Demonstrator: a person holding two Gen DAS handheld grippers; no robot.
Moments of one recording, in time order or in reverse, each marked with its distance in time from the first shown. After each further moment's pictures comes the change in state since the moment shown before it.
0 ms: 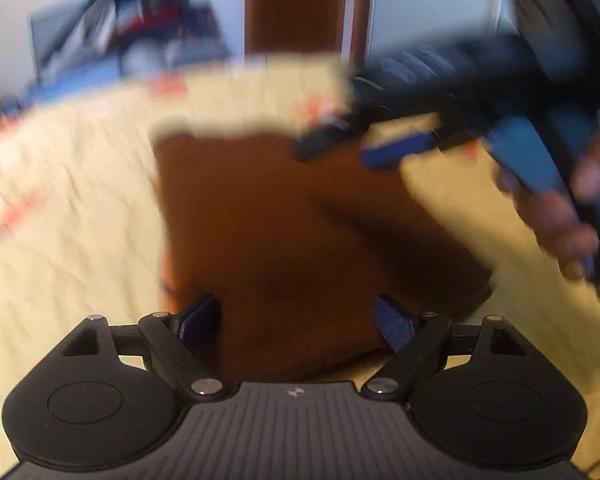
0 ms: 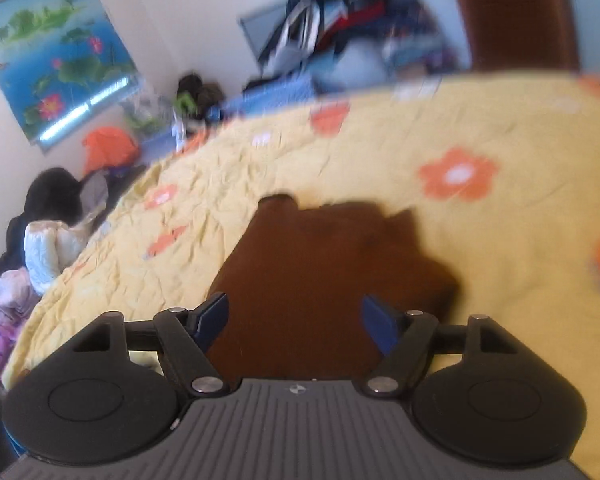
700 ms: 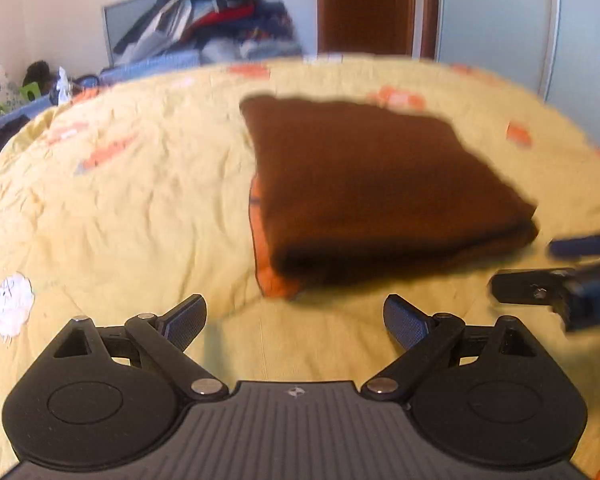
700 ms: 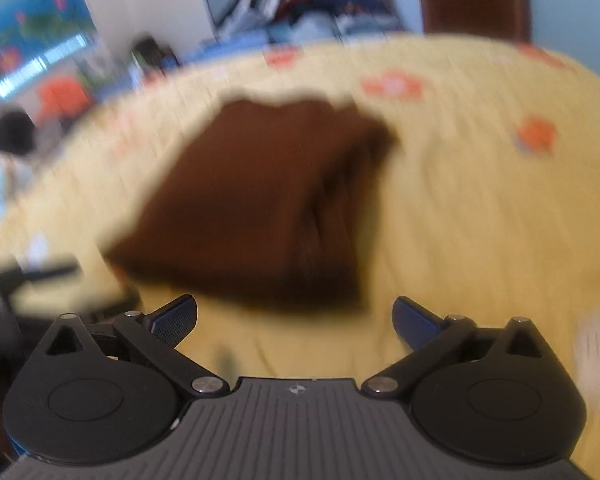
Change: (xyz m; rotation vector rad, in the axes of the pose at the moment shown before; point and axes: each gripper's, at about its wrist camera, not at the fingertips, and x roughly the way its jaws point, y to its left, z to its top) left arm -0.038 0.004 -0.056 -0.083 -0.027 0.204; right arm -0.057 0.019 -0.133 -0.073 0.006 -0.257
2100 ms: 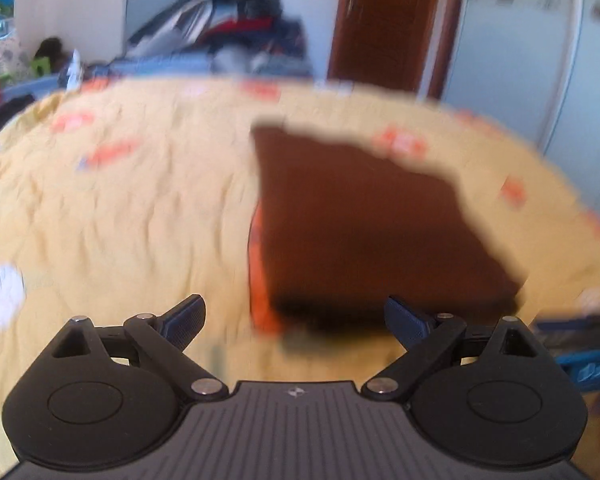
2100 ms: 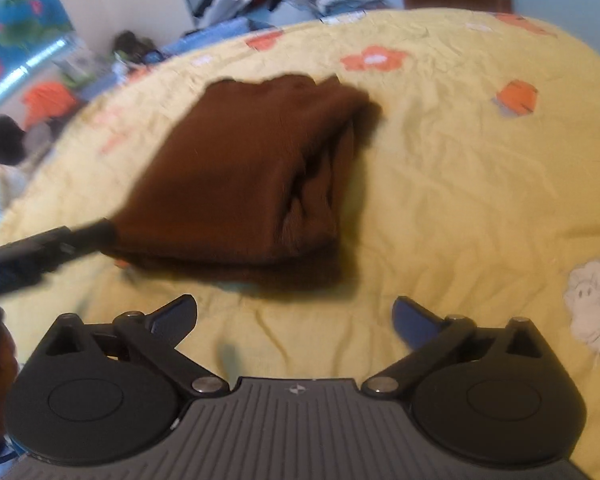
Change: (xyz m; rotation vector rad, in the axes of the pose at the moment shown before) left arm -0.010 0.013 -0.001 -0.152 -0.039 -0.062; right arm -0.006 -0.003 0.003 0.087 0.047 -0.014
